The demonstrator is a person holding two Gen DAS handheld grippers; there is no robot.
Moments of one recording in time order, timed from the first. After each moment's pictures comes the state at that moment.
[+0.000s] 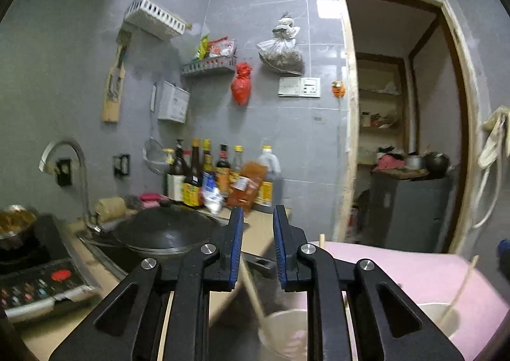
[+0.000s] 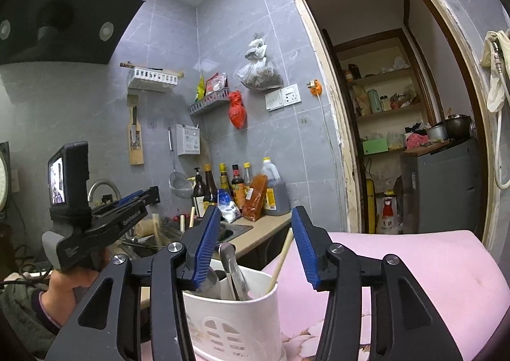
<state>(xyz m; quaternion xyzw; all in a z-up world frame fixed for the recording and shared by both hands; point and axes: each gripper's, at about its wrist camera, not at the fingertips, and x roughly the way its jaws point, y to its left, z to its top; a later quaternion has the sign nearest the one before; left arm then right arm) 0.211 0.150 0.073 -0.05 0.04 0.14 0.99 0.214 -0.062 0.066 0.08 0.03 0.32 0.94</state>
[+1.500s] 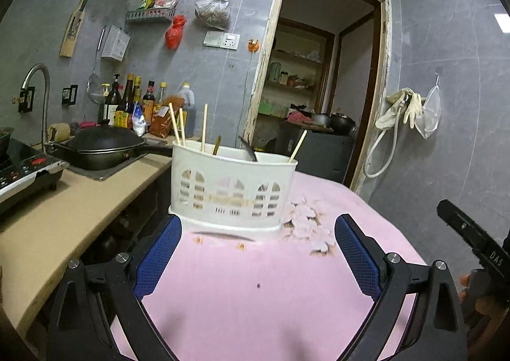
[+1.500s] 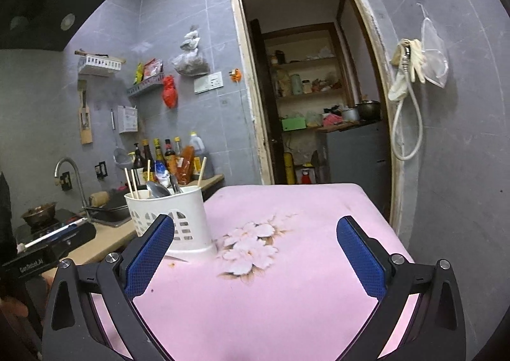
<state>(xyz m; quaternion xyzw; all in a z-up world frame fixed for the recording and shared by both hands) 0.042 0.073 0.035 -0.09 0.14 -0.05 0.98 0.056 -0.163 0.049 0.06 0.10 0.14 0.98</state>
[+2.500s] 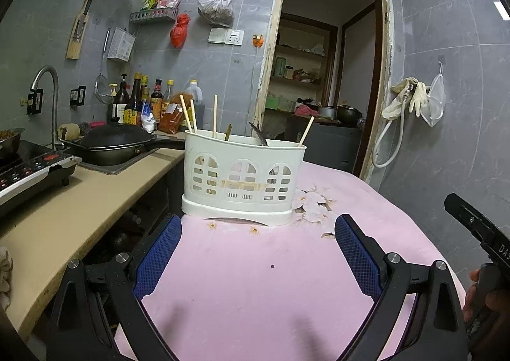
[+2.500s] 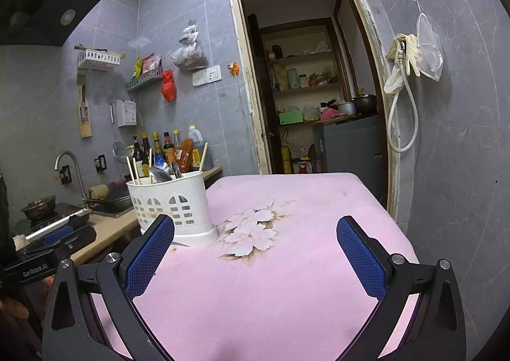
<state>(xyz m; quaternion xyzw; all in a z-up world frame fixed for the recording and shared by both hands) 0.029 0.077 0.018 -0.08 0.15 -0.04 0.98 0.039 -0.158 0.034 0.06 0.11 0.14 0.98</state>
